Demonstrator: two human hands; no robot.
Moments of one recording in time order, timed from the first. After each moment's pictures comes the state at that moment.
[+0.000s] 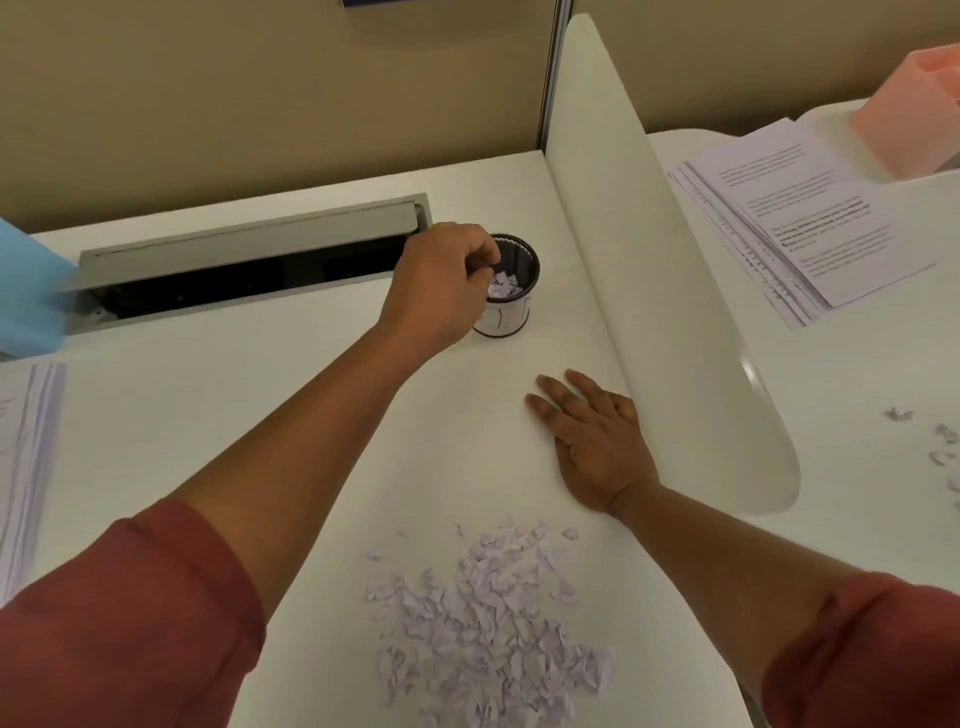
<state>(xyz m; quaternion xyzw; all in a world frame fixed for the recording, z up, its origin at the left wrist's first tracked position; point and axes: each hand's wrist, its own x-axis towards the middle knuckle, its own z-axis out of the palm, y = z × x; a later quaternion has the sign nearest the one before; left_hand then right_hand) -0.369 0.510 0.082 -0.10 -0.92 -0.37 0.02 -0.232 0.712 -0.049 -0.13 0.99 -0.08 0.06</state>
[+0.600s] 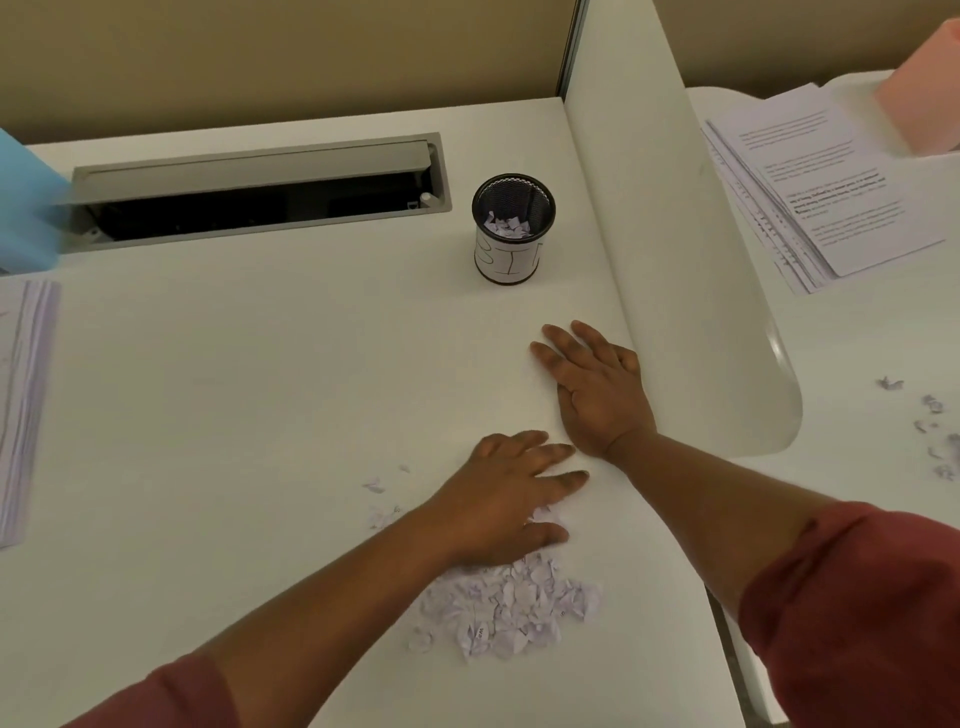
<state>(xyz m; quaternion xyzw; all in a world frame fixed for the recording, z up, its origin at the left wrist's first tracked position) -0.160 0.511 -0.021 -0.39 -0.87 -0.19 -0.23 -0.229 0.710 -0.049 -0.13 0.99 -0.09 0.05</state>
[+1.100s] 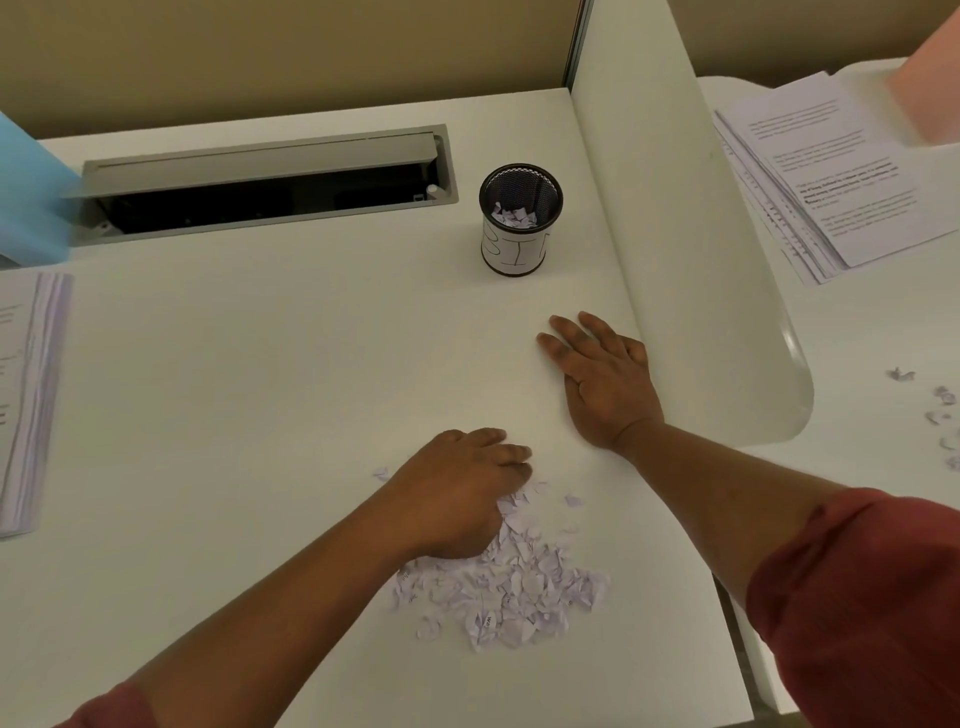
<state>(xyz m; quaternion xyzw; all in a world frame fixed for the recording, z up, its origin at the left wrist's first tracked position) -0.163 0.473 0.003 -0.37 -0.88 -0.11 -0.26 -0.230 0.710 -0.051 -0.12 0.99 -0.09 0.05</state>
